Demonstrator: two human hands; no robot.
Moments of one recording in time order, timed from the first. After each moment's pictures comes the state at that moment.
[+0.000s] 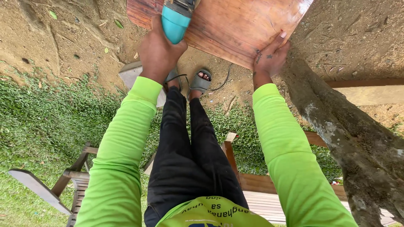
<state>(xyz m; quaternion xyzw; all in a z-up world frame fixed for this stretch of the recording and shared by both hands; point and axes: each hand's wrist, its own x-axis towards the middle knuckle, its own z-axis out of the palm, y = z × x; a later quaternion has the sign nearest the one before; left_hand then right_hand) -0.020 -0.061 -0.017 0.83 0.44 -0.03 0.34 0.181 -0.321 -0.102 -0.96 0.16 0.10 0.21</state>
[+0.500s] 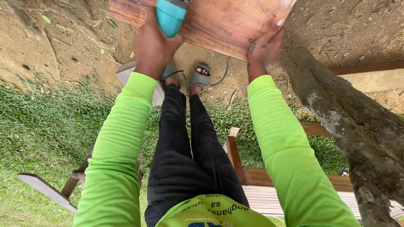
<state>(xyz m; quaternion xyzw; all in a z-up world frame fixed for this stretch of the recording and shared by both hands) -0.005 -0.076 -0.025 0.84 0.40 -0.02 0.36 0.180 -0.331 -0.107 -0.95 0.14 0.12 0.27</state>
